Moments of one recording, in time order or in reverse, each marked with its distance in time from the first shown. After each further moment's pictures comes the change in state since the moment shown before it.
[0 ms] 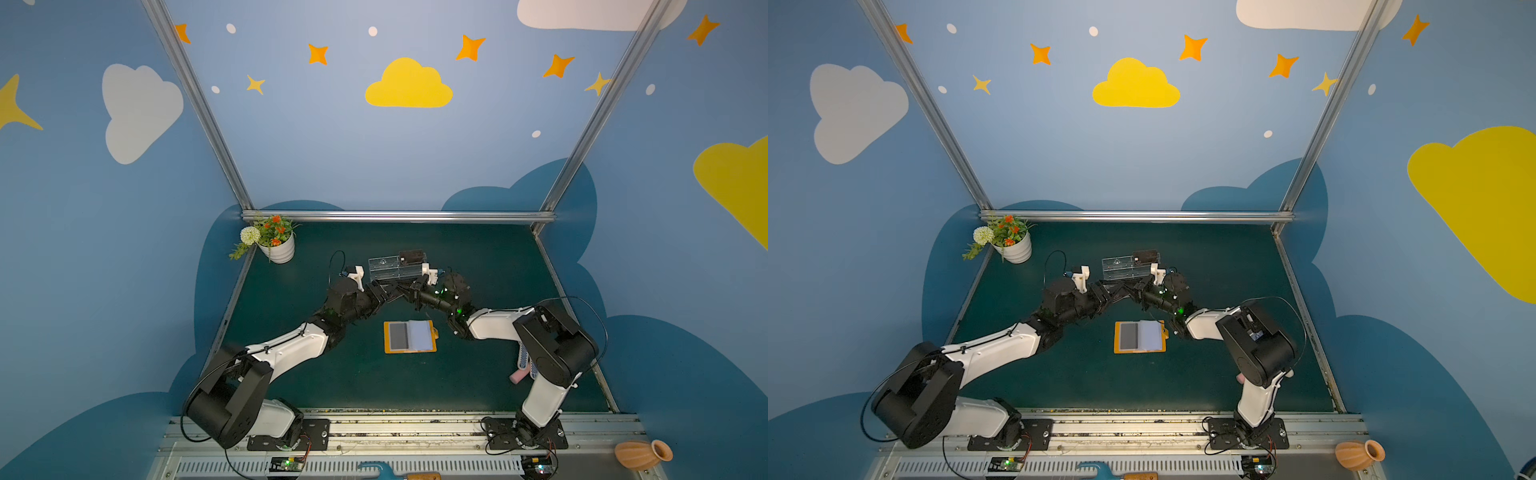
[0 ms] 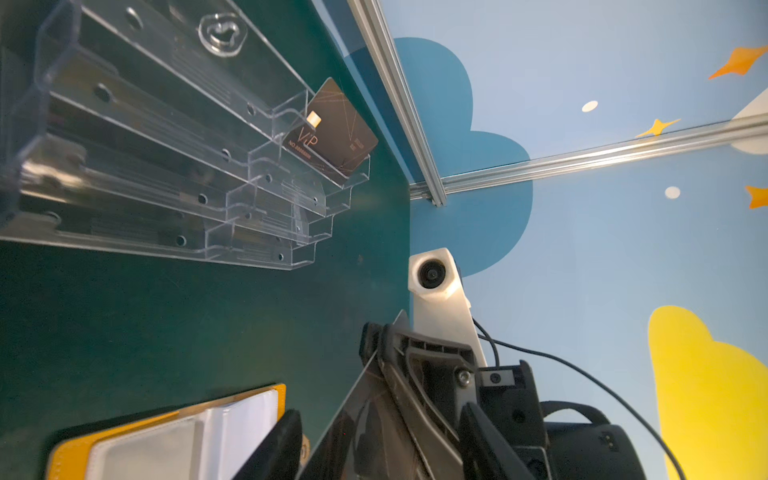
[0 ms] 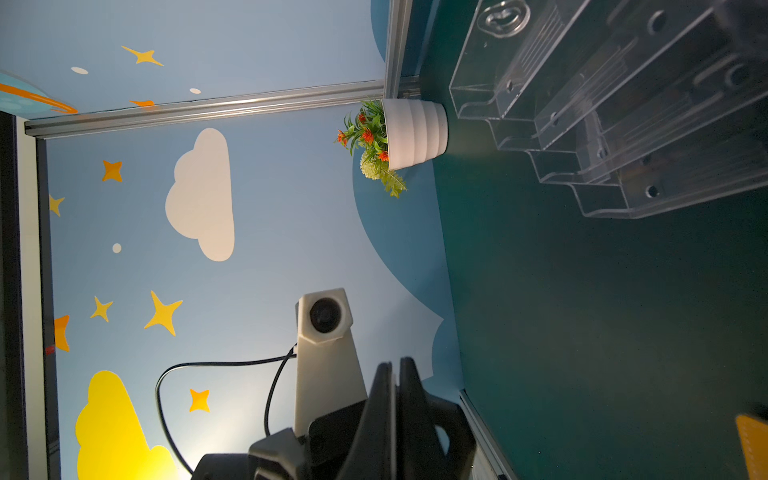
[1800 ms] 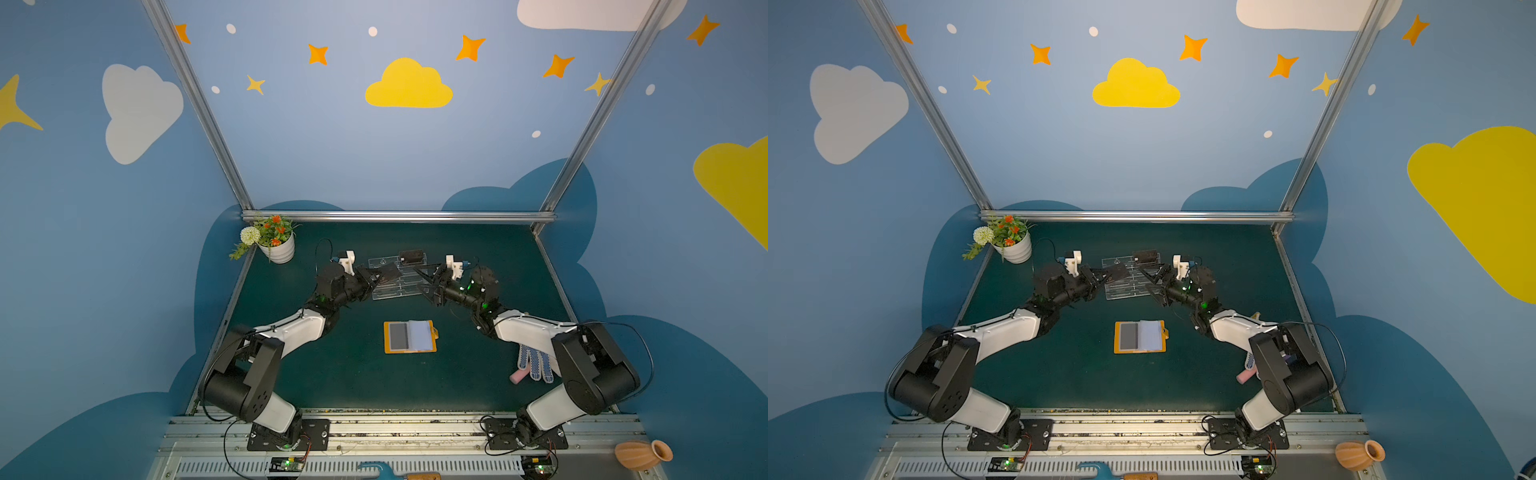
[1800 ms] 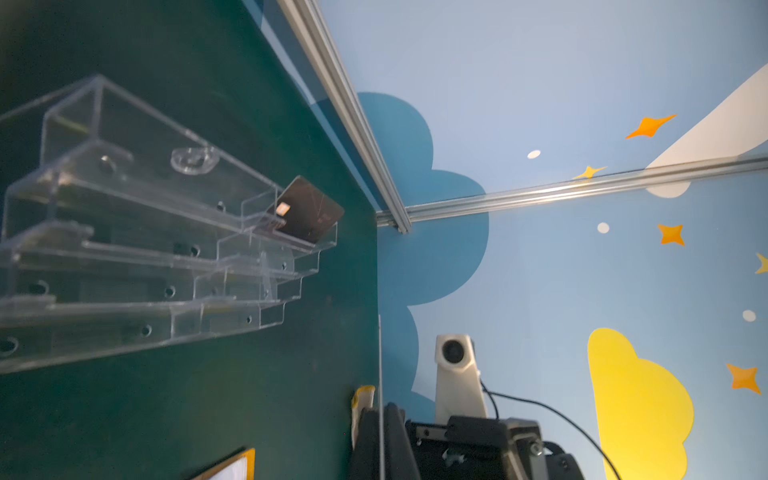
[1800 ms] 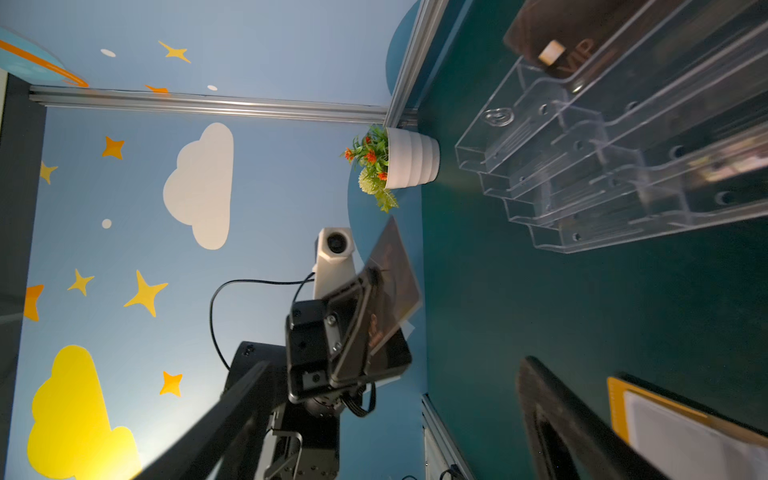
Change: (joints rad) left arm 0.170 0.136 0.122 0.137 0.148 -0.021; right arm -0.187 -0.254 -0.091 -0.237 -0.114 -0.211
